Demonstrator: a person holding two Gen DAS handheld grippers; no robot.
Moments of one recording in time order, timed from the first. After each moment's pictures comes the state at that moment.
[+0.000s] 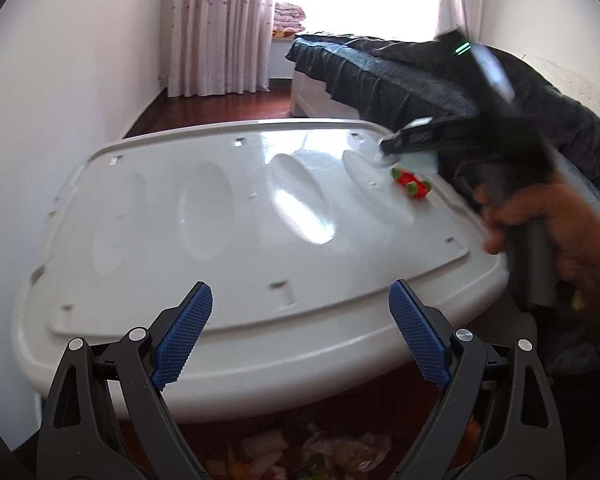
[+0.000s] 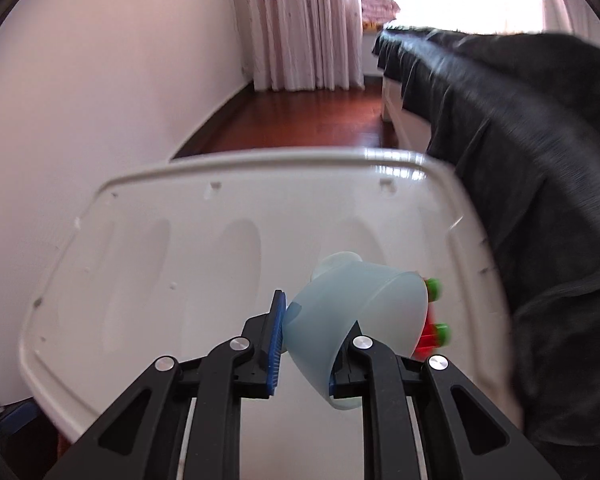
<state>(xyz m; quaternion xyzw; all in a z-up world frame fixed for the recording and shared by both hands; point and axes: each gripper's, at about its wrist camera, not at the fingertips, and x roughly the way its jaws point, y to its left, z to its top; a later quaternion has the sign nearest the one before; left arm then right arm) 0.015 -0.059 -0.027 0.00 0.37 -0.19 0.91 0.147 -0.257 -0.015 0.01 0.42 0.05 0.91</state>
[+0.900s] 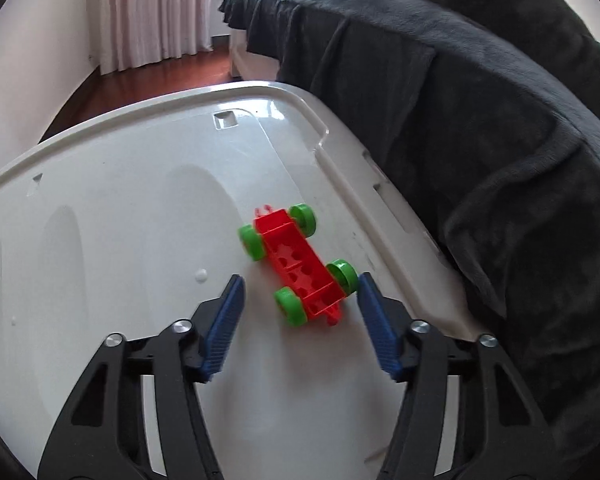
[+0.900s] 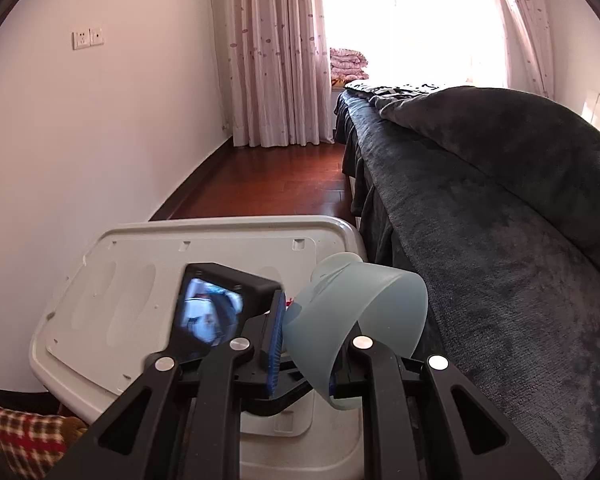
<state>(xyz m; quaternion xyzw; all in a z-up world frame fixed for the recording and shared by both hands) 0.184 -0.283 -0.087 0.03 0.45 -0.22 0.86 0.061 -0.342 0.067 0.01 0.34 0.01 0.94</state>
